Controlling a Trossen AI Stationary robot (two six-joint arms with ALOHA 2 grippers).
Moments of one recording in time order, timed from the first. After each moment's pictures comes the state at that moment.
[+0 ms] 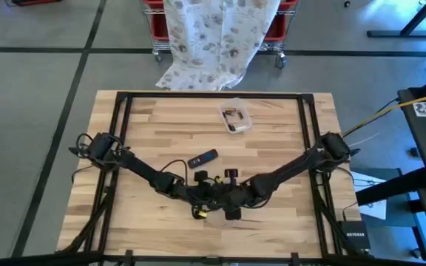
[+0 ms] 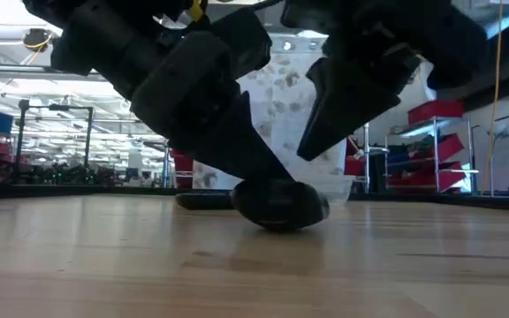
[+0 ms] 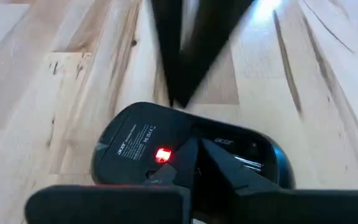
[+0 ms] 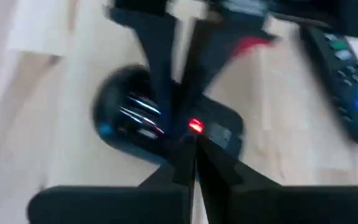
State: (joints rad) left arm -0.40 1.99 0.97 0.28 -0.33 -0.25; right arm 0.43 1.90 1.27 -0.47 0.33 0.26
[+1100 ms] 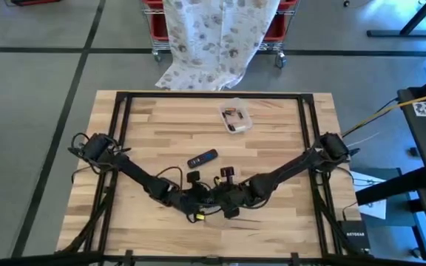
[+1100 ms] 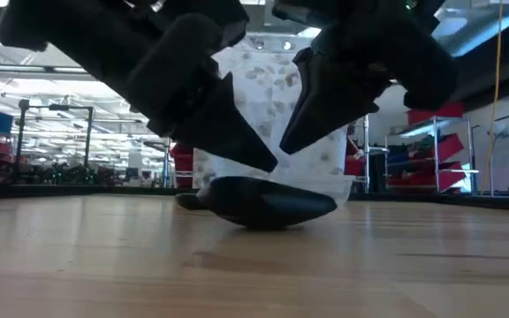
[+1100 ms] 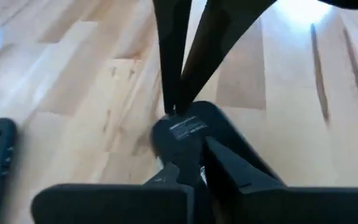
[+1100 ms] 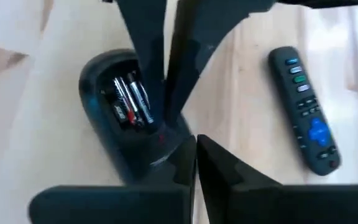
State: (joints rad) left arm -0.49 1.91 0.97 0.26 -0.64 -0.33; right arm 0.43 1.91 1.27 -0.40 0.46 0.07
